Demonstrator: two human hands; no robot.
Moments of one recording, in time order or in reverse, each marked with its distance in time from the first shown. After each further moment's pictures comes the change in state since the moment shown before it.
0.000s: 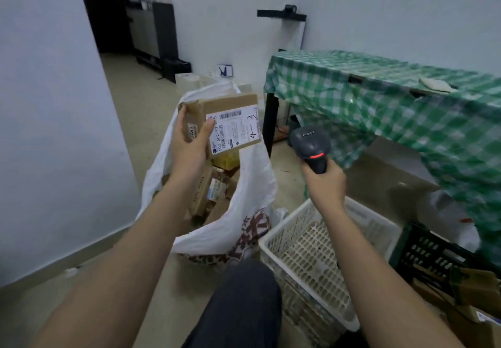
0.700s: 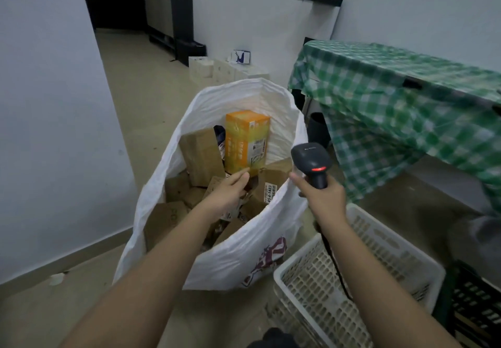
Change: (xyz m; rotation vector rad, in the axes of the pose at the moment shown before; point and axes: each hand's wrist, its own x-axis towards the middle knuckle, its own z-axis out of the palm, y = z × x) left_hand 0.098 -0.133 0.015 0.356 -0.512 -0.476; right_hand 0.067 0.028 0.114 0.017 -0.214 0.196
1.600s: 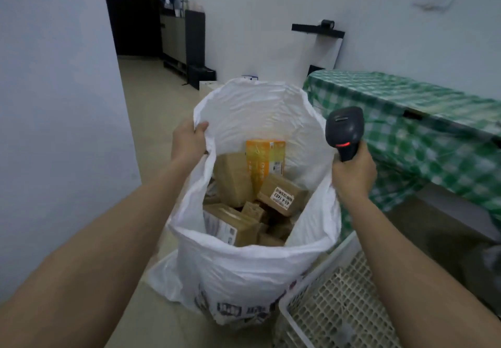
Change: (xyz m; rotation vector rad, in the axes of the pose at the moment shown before) left_hand 0.016 0.106 -0.114 0.134 0.753 0.364; right_hand 0.074 -0.077 -0.021 -0.306 0.350 -0.340
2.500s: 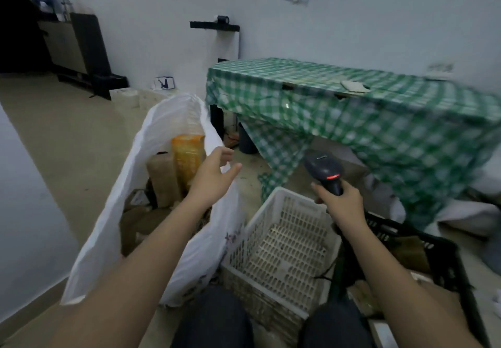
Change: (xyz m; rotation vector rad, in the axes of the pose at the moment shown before) left_hand -0.240 0.094 0.076 -0.036 -0.647 0.287; right_hand -0.132 0.104 -0.221 0.284 -0.061 0.394
